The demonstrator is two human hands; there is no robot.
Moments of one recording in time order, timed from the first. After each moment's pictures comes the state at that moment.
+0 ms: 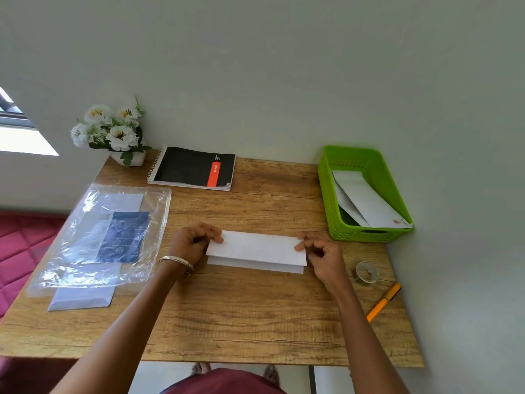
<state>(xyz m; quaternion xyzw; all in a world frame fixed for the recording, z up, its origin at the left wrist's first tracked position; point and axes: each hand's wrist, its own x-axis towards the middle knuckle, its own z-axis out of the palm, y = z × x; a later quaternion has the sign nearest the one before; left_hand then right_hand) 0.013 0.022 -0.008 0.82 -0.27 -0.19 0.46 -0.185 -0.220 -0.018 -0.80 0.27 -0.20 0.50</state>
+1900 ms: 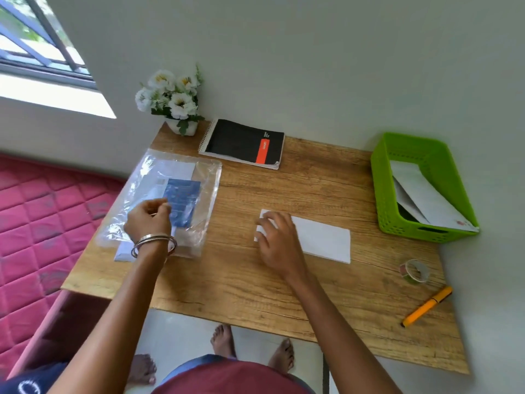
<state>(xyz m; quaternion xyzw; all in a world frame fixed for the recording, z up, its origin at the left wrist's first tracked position) 0.034 0.139 0.021 0.86 0.15 0.03 0.49 -0.097 -0.064 0.000 -0.96 0.09 -0.14 0.23</state>
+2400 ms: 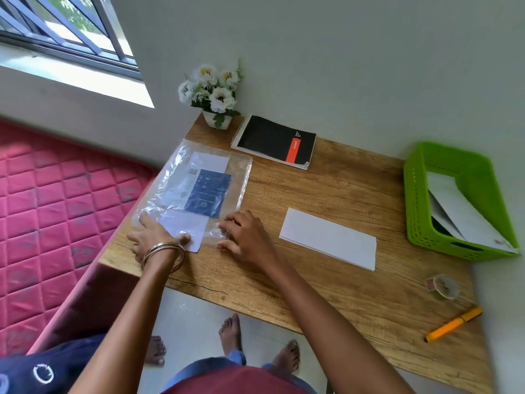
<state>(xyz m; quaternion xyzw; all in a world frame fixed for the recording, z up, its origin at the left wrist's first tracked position) 0.004 0.186 0.019 0.92 0.25 -0.11 0.28 -0.040 0.013 -0.021 -0.96 -0.11 -0.02 0.25</state>
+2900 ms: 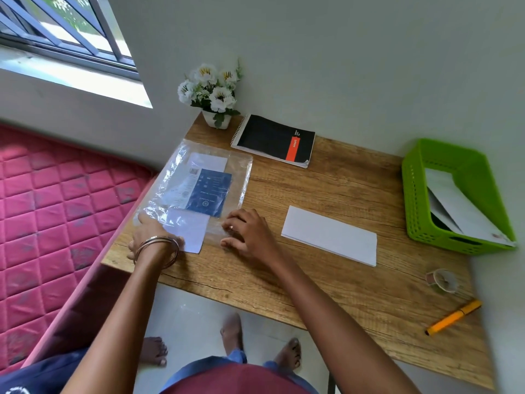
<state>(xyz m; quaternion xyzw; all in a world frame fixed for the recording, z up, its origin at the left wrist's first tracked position) 0.013 0.202 0.028 0.92 0.23 -0.15 0.29 -0.038 0.010 -0.026 -0.95 -0.07 -0.01 0.29</state>
